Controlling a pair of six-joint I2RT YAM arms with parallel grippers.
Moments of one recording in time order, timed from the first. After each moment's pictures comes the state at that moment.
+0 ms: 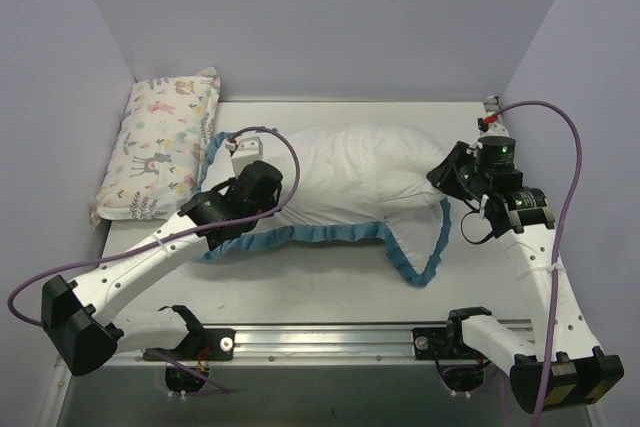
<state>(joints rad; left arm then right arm) -0.82 1.23 1.10 -0.67 -0.56 -0.79 0.12 1.01 1.09 -0.71 -0.06 0.49</state>
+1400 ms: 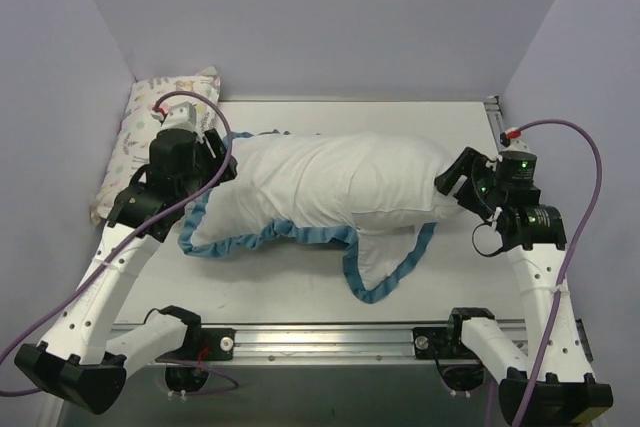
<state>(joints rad) -0.36 1.04 1.19 -0.67 -0.21 -0.54 -0.01 0.92 1.06 -0.76 -0.14 0.50</state>
